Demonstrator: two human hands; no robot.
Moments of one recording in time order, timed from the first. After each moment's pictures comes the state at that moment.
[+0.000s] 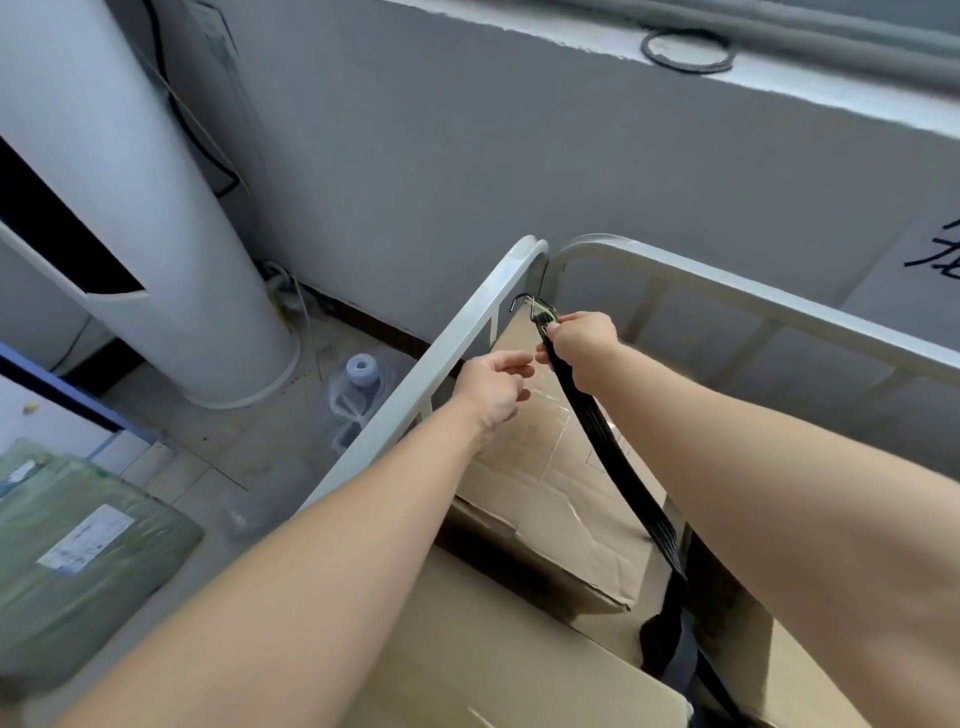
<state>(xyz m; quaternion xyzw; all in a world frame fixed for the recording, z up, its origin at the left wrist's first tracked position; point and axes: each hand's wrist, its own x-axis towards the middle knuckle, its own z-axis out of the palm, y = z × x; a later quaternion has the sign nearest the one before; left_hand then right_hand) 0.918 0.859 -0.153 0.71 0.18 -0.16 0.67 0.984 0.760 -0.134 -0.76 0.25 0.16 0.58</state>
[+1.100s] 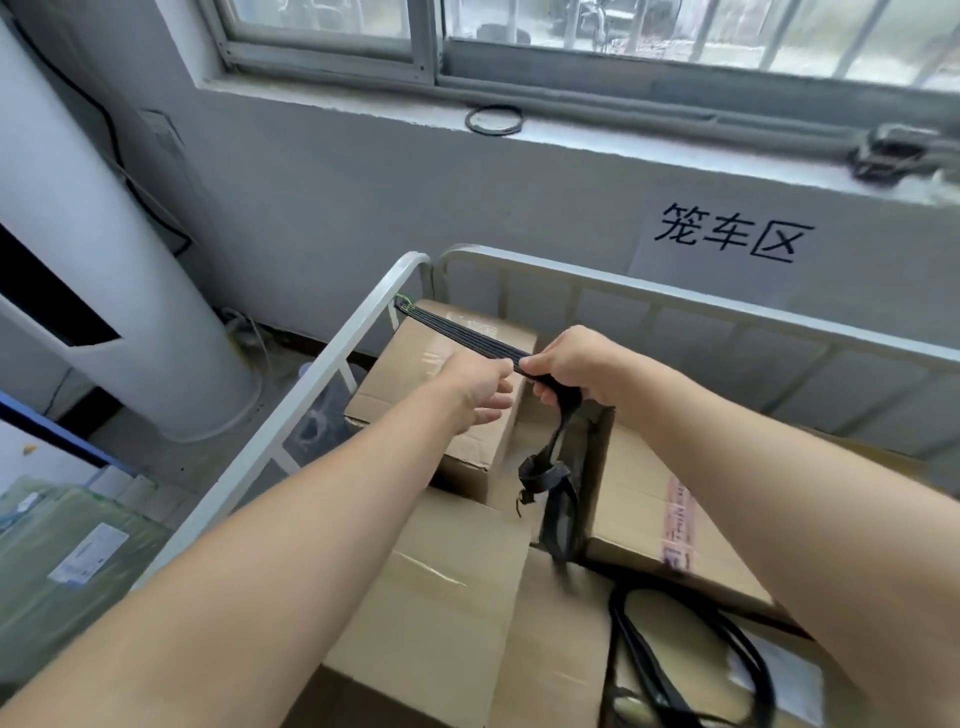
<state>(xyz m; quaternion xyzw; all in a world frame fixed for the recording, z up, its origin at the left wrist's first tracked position) 0.755 0.737 -0.014 0.74 0.17 -0.26 0.60 0.759 0.610 0.009 -0.82 0.16 0.23 0.50</state>
